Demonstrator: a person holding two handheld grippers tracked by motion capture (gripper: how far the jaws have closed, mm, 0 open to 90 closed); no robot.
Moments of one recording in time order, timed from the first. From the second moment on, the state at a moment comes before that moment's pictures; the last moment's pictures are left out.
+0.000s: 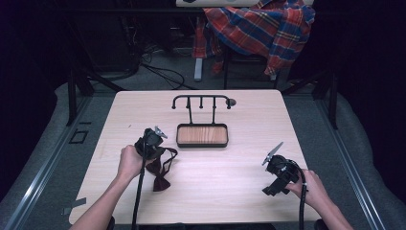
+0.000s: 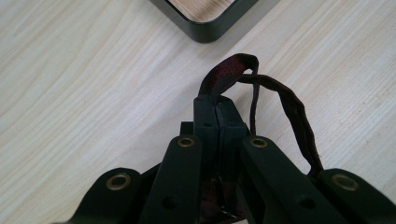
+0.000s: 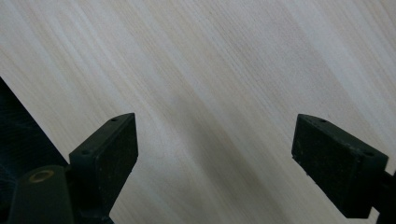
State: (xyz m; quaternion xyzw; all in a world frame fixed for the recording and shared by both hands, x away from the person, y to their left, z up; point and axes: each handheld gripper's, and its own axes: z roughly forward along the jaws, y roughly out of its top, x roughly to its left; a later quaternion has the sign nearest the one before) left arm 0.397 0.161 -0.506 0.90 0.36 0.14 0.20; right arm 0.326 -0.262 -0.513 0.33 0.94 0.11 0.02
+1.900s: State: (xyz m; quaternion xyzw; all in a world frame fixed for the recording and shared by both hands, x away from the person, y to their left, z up) left arm 0.396 0.175 -0.458 0.87 0.37 0.19 0.26; right arm 0.329 -0.258 -0.517 0.33 0.94 0.12 0.01
